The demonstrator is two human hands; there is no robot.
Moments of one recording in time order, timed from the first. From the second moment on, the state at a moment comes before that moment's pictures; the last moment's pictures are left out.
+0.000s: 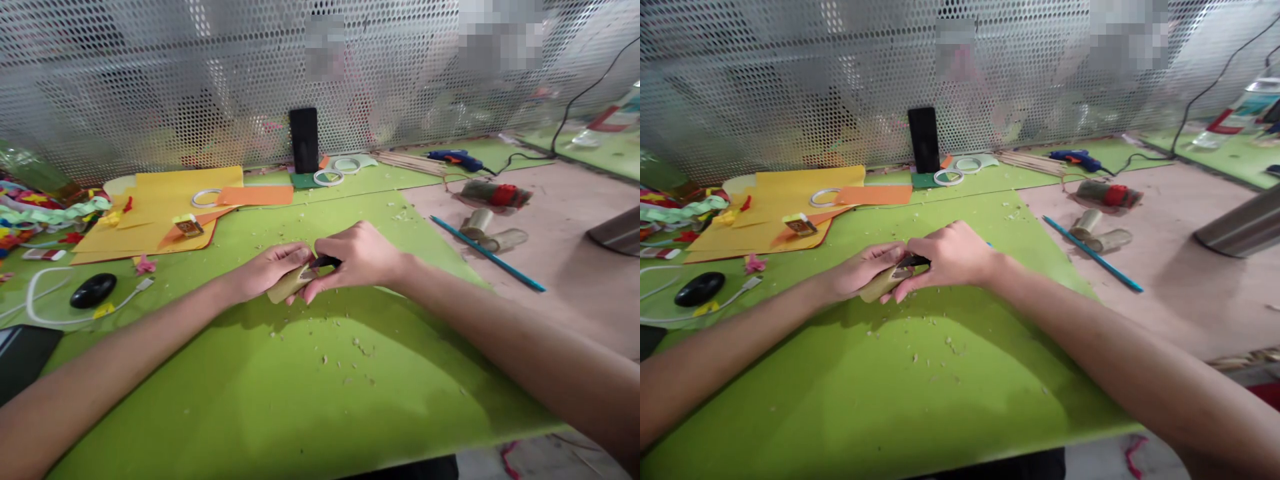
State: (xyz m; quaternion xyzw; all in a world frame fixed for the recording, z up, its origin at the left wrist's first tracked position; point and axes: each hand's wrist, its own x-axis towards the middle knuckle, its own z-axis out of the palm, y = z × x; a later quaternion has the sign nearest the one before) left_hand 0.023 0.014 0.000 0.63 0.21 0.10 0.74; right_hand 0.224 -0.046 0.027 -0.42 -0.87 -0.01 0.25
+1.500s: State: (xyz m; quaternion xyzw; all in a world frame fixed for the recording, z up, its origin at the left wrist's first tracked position) left_hand 0.026 0.000 0.017 0.59 0.31 -0.01 0.75; right_hand 0.213 -0.051 0.028 -0.44 -0.85 -0.18 0.22
